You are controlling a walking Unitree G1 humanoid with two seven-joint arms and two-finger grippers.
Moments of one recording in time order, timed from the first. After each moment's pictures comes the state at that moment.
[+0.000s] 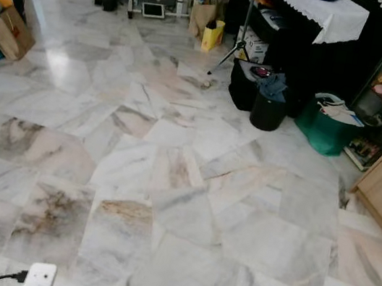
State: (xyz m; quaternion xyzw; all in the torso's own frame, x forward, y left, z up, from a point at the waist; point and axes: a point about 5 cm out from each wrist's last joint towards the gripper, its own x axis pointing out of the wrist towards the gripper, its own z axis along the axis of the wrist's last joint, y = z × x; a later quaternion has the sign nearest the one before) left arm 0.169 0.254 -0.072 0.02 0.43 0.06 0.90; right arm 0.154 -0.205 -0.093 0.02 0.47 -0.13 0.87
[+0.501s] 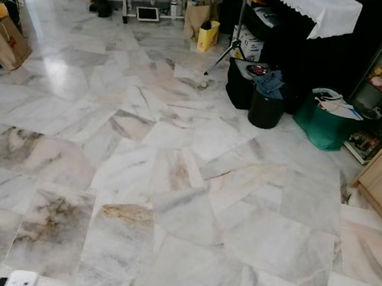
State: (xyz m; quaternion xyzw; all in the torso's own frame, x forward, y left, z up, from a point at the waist) left arm 0.140 0.296 -0.071 0.05 0.47 0.09 0.87; right arm 0.158 -0.191 -0.094 0.04 0.47 -0.11 0.87
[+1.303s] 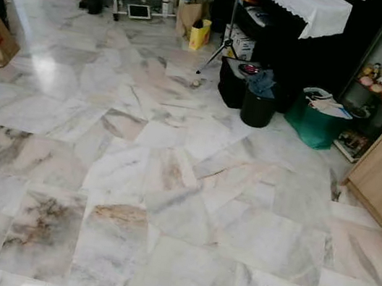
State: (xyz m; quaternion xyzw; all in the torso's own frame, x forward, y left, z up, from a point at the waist) left arm 0.133 0.268 -0.085 0.03 0.49 0.08 0.87; right arm 0.159 -0.210 -0.091 0.02 0.47 -0.09 0.88
